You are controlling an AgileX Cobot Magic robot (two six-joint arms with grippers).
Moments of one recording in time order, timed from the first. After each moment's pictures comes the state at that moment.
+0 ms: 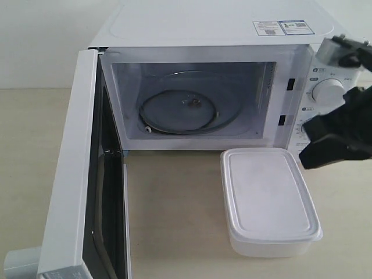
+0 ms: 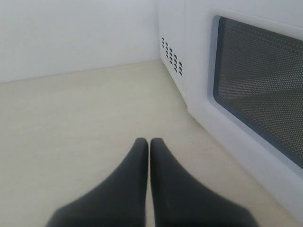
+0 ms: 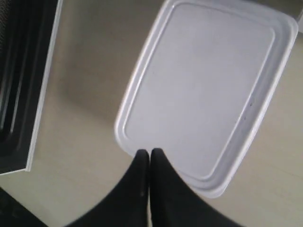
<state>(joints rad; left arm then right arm) -0.07 0.00 0.00 0.08 0.31 0.00 0.02 1.28 -0.90 0.59 0.98 -0.51</state>
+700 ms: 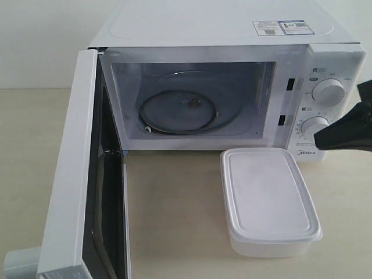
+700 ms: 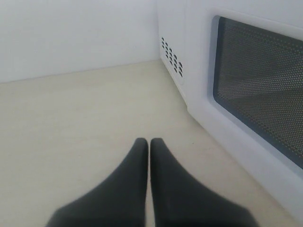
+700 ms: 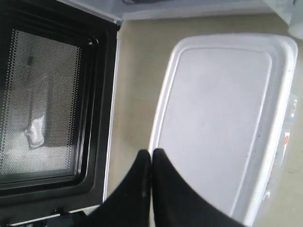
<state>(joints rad) -0.07 0.00 0.00 0.08 0.31 0.00 -0.38 1.55 -0.86 1.07 1.21 -0.95</state>
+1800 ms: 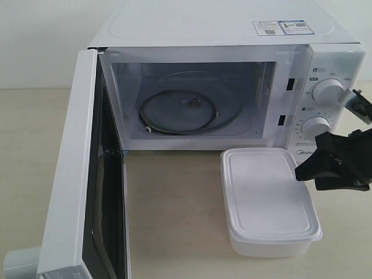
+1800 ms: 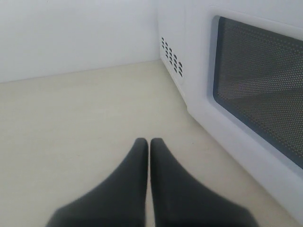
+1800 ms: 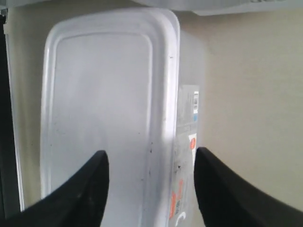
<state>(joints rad) -0.07 0.00 0.00 0.08 0.31 0.00 -0.28 1.74 -0.80 1.04 0.88 -0.97</state>
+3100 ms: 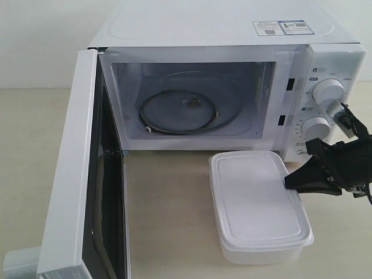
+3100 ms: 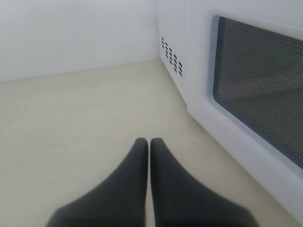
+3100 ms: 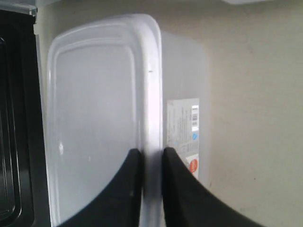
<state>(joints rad) -0.07 0.00 0.00 0.08 0.31 0.00 -0.28 1.89 -0.81 1.21 0.96 -1.14</state>
